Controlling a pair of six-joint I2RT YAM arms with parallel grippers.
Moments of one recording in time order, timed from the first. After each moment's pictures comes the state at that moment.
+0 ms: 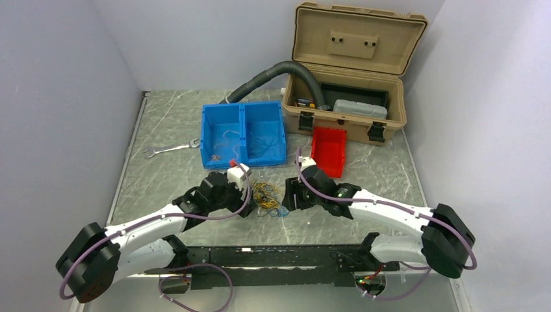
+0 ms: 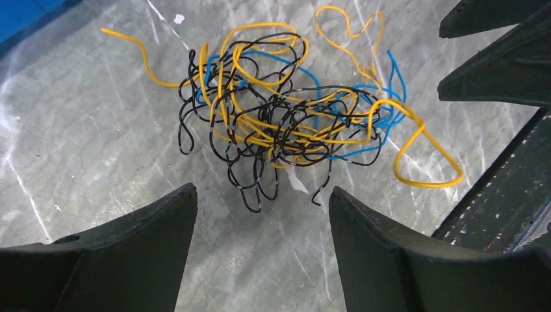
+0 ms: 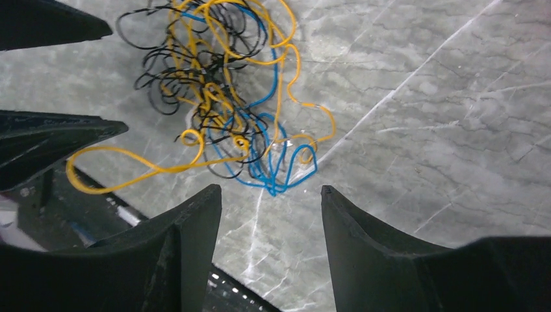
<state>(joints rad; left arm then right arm) -0.74 1.01 0.37 0.07 0.13 -0.24 0.87 1.15 0.61 -0.22 0.01 0.59</state>
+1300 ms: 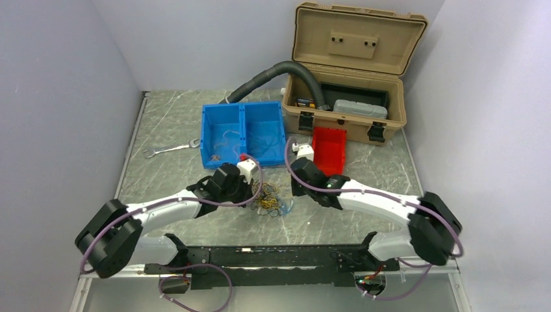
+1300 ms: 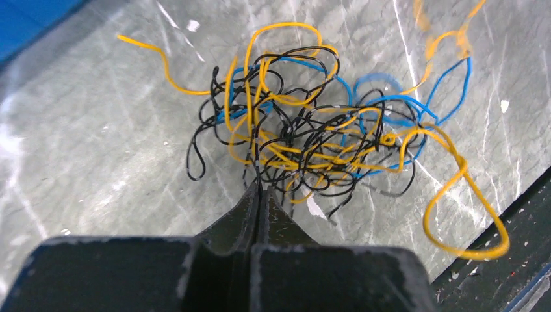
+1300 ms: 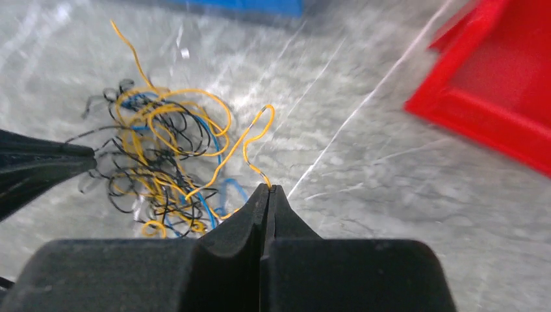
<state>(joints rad) -0.74 1.27 0.52 0.02 0.12 -0.23 0.89 1.36 0.74 -0.21 0.30 0.52</state>
